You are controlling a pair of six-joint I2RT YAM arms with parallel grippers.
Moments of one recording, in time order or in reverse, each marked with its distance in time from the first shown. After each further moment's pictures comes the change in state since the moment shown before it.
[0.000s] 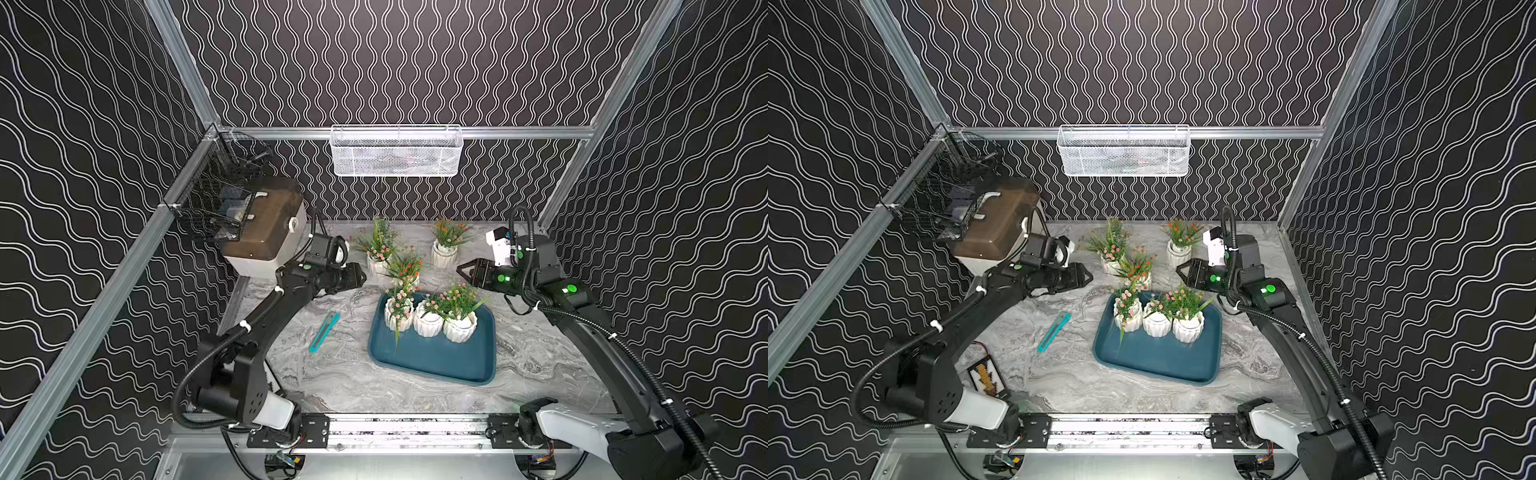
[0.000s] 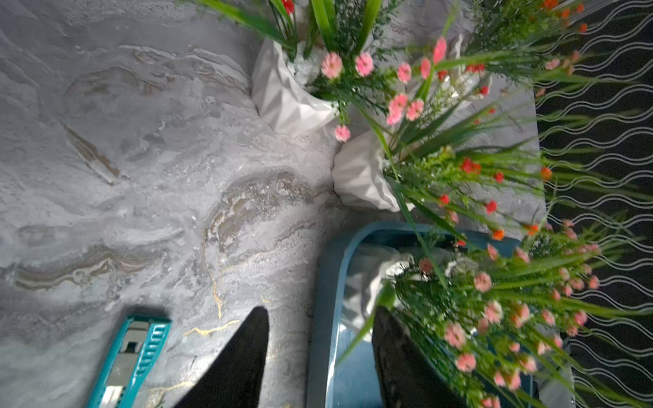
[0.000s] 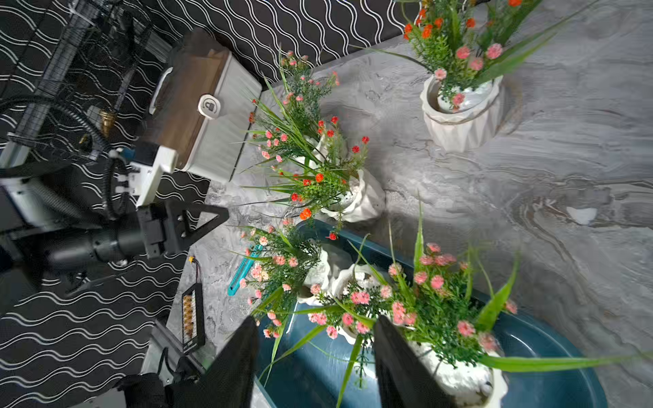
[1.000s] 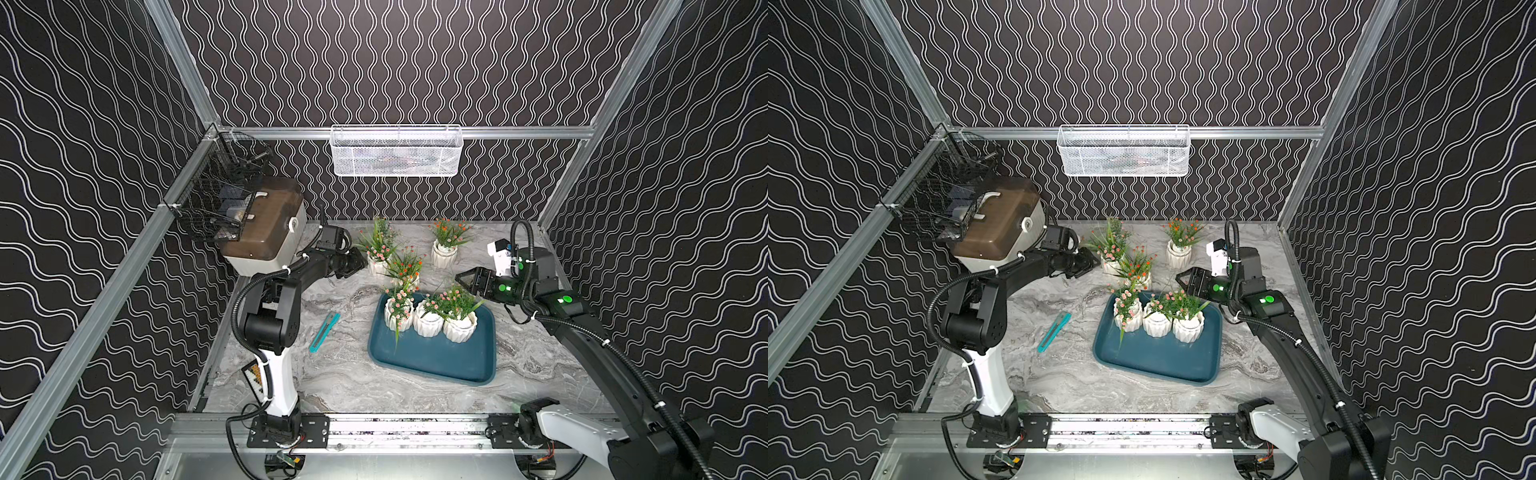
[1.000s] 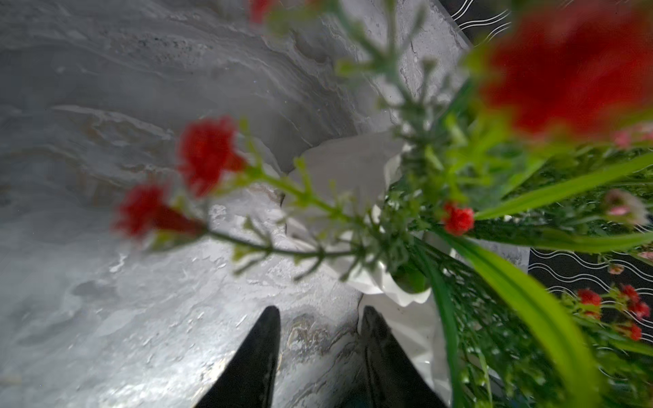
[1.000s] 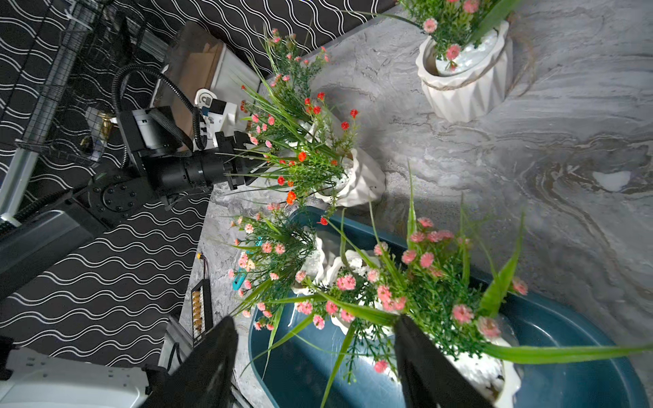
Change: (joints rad) left arm 0.082 0.465 0.194 0.271 0.087 -0.205; right arm -0.055 -0.027 -0.148 0.089 -0.068 0.031
